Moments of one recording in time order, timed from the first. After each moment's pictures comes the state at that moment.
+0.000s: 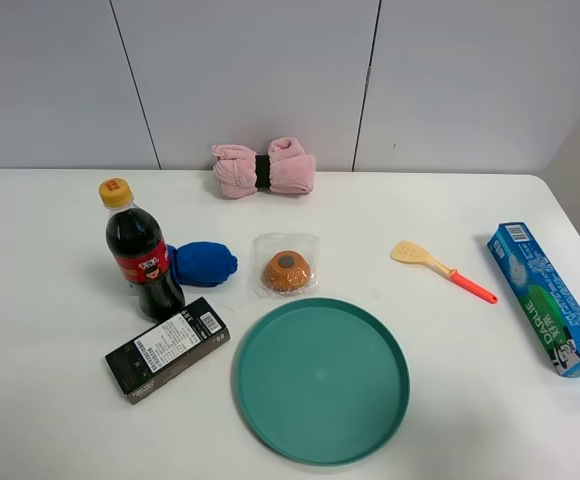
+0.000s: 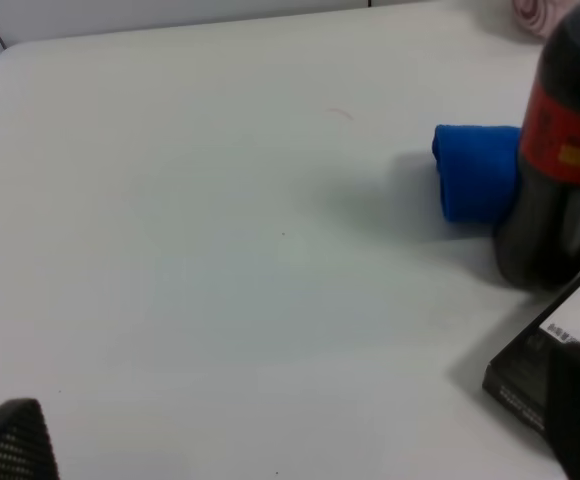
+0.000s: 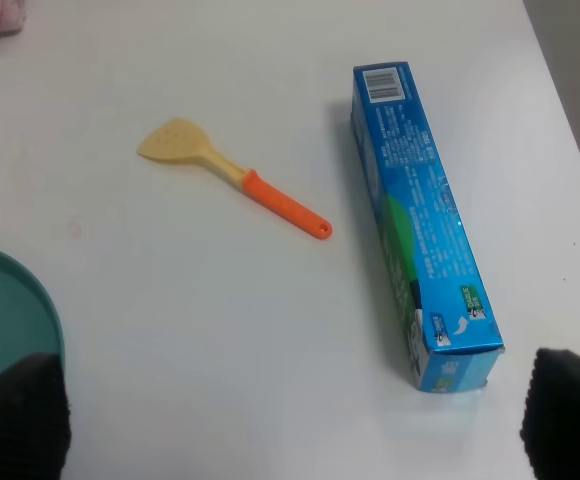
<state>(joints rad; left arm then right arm) 0.12 0.00 -0.51 -0.06 1.06 0.12 0.02 0.00 -0.48 -0.02 1.07 0.01</state>
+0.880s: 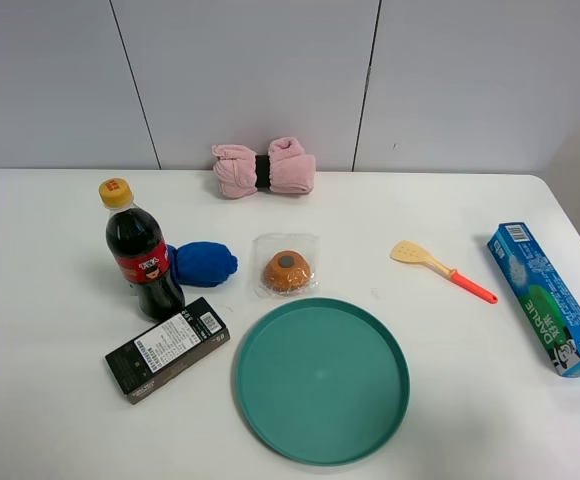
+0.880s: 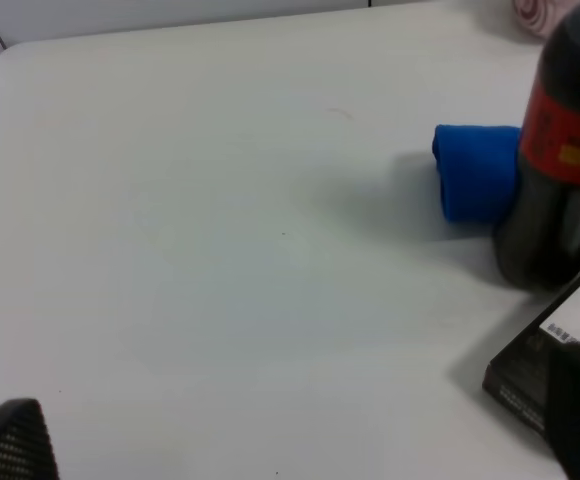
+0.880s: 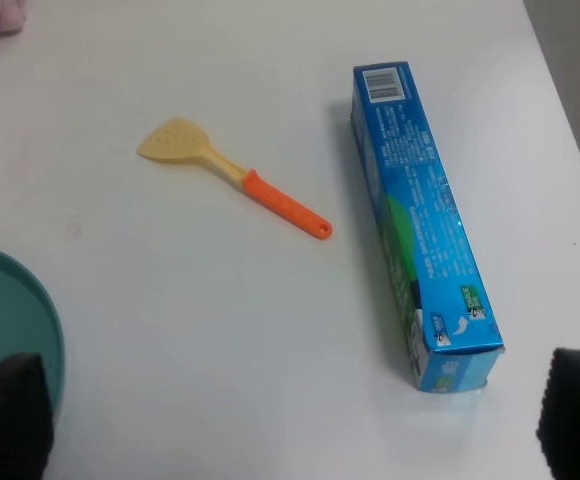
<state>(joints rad) 0.12 0.00 -0.51 -0.06 1.06 0.12 0.02 0.00 -0.48 -0.02 1.07 0.01</state>
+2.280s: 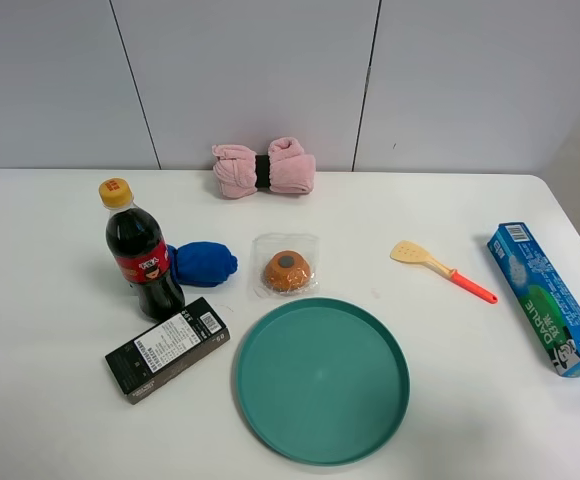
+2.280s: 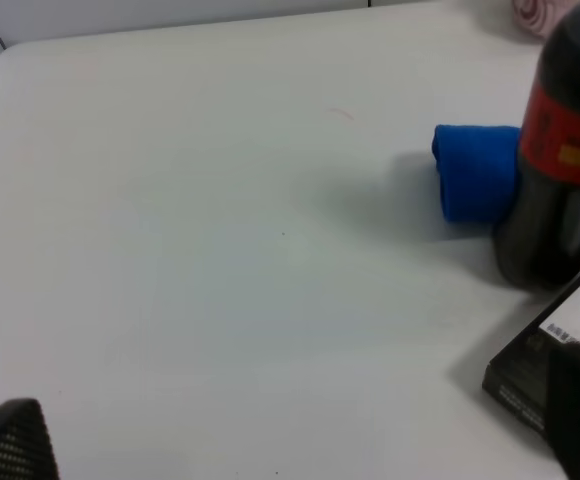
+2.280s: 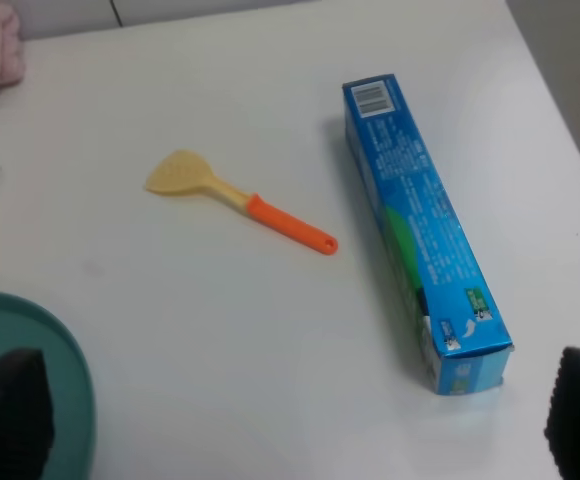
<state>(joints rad) 0.12 0.00 -0.51 -0.06 1.06 0.12 0.03 0.06 -0.54 -0.05 1.07 0.16</state>
